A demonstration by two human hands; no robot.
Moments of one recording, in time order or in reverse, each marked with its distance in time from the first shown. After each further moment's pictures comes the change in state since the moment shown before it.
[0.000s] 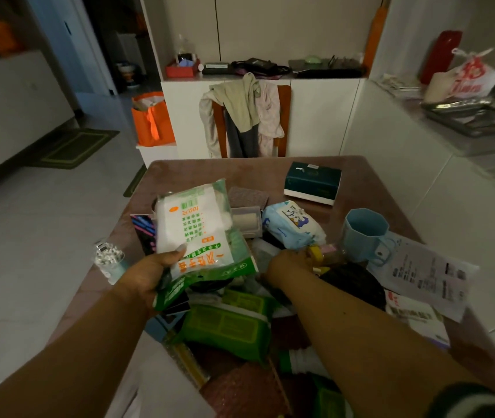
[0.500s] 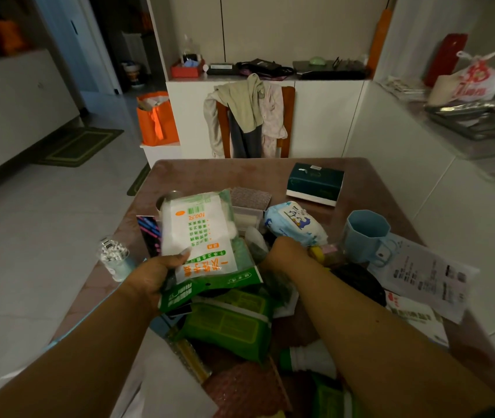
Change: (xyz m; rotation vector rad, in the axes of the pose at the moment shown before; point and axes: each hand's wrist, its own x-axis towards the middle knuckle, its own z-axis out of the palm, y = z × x) left_hand -0.005 -0.002 -0.002 0.054 0.092 -0.056; right_hand -0.032 0.005 -0.036 0.235 0.057 -0.174
